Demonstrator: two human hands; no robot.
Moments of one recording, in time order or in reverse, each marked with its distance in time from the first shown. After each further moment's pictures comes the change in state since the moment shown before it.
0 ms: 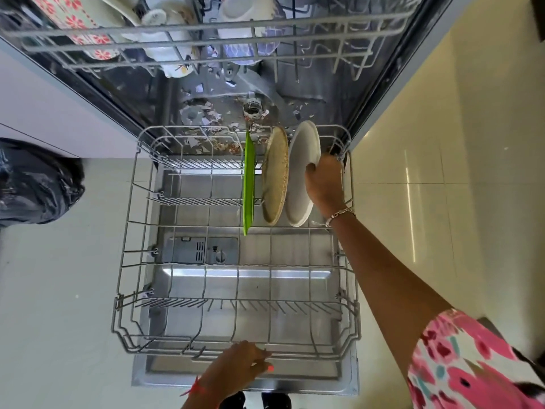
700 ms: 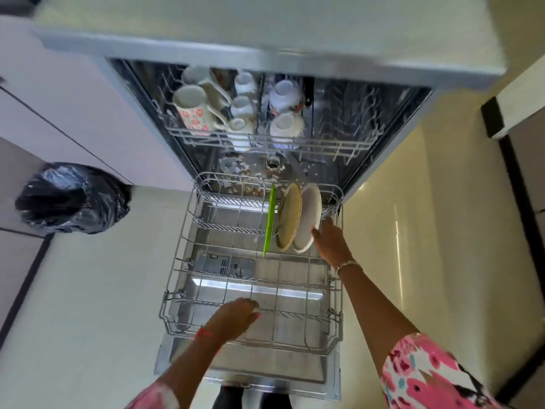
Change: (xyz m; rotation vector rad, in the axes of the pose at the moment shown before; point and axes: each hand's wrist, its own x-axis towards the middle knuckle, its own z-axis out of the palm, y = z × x) left_hand -0.114 0.090 -0.106 0.290 0.253 -0.004; right_hand -0.104 -0.075 -0.082 -0.295 -0.296 0.070
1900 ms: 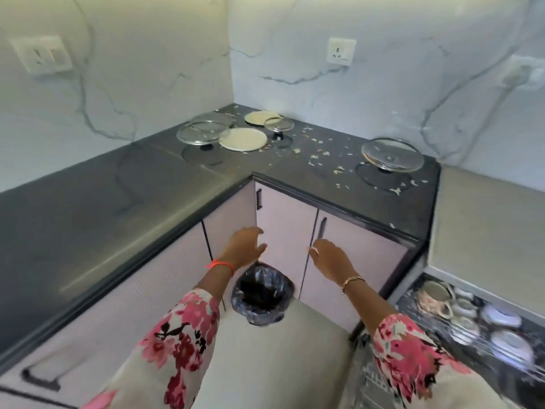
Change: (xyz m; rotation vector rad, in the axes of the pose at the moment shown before) left_hand -0.405 -0.408 -0.429 0.023 0.982 -0.261; right_hand -0.217 -0.670 0.116 -0.472 0.096 -0.822
